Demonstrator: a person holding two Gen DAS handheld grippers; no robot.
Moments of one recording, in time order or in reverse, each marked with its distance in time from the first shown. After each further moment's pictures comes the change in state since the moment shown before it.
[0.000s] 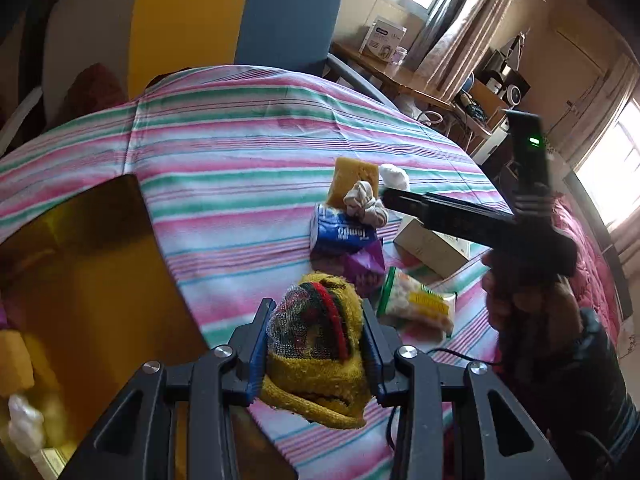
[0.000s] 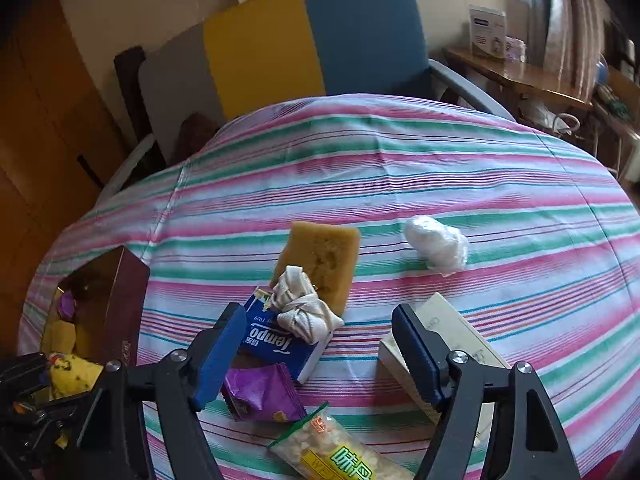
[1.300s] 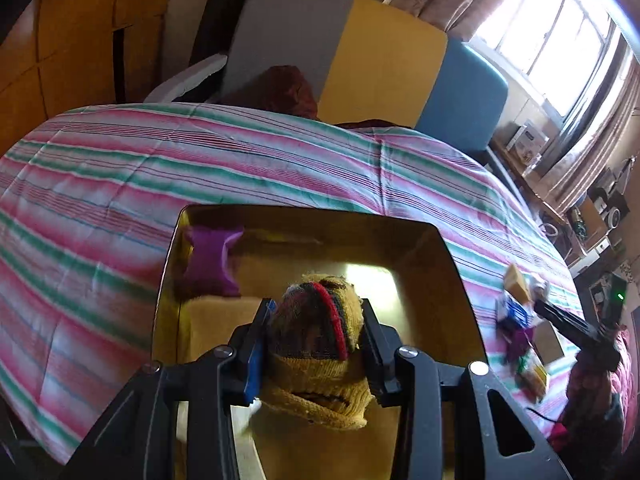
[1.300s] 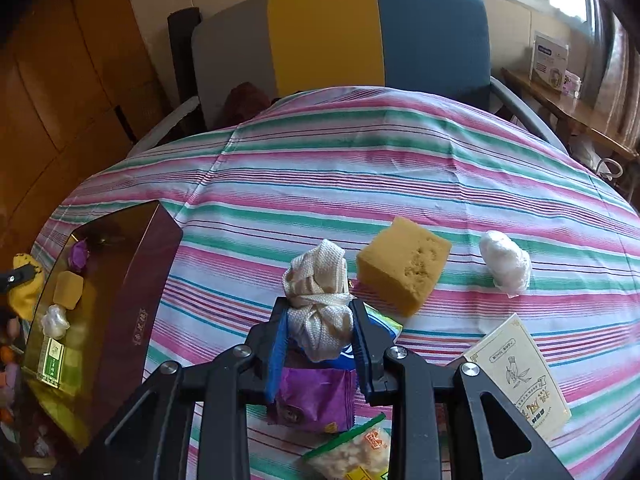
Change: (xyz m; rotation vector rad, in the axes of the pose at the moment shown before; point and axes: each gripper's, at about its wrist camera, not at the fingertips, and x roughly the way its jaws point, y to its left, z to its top) left arm -0.093 0.195 -0.034 -0.379 -0.190 0.324; right arm 0.018 0.038 -0.008 -0.160 0.019 0.078
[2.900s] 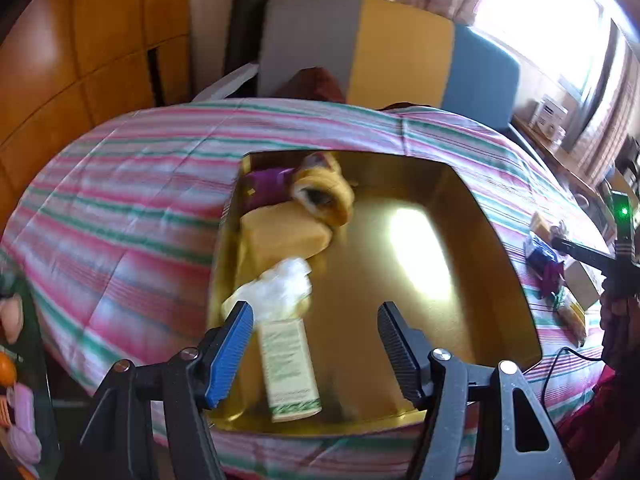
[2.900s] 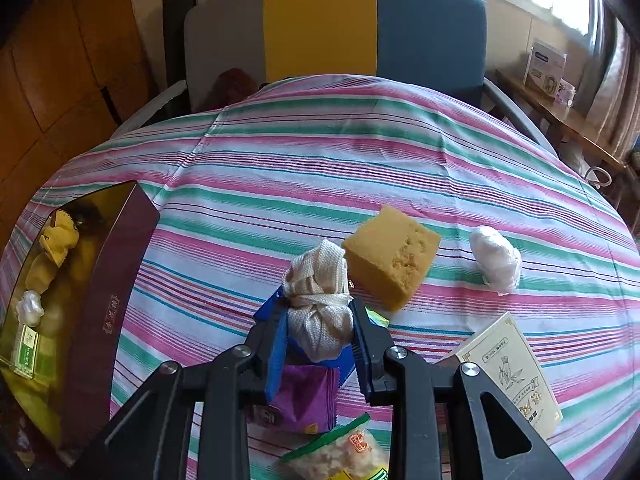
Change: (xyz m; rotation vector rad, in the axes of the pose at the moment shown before) left arm -0.057 0.002 -0.094 0.044 -0.038 0.178; right arm 0.014 0.001 -0.004 -0.046 0.035 -0.081
